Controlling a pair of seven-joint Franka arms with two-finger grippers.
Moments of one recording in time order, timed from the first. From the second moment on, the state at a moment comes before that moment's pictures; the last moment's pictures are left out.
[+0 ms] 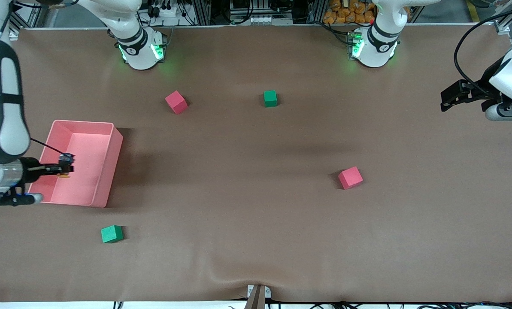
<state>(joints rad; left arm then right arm) 0.01 0.02 -0.12 -1.51 0.03 1.47 -0.08 -0.15 0.52 0.01 -1.44 0.07 1.63 -0.17</state>
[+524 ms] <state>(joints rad) 0.01 0.02 -0.12 -1.51 0.03 1.47 -0.08 0.26 0.56 0.02 -1.37 0.19 1.73 0.32</state>
